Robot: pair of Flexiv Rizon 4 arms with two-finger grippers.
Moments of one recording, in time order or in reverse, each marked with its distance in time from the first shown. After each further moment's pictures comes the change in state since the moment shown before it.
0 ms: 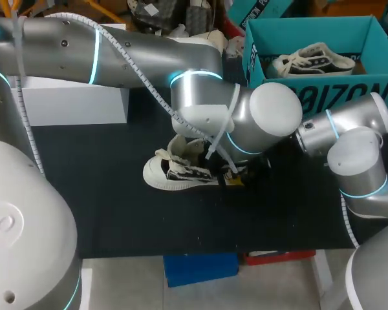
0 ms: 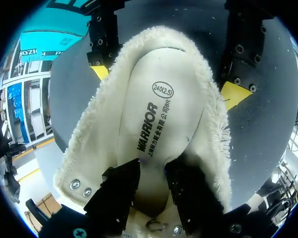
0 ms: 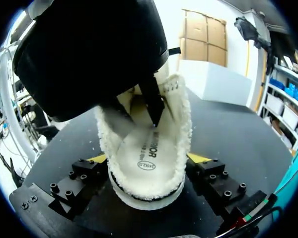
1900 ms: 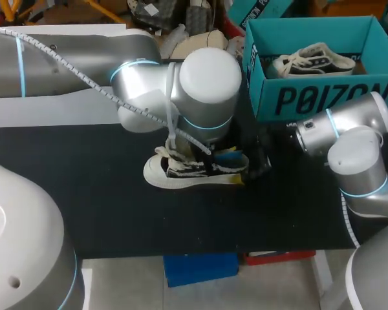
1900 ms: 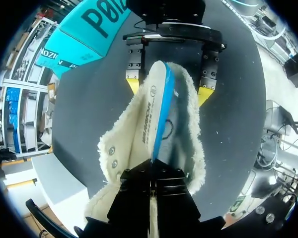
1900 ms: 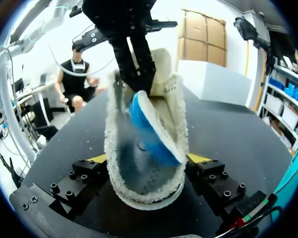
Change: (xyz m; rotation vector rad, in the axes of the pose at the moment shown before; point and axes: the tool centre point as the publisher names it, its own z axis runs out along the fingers) left arm -0.019 0.011 -0.043 0.299 0.102 0.000; right arm -0.002 -0.001 -0.001 0.000 0.000 0.001
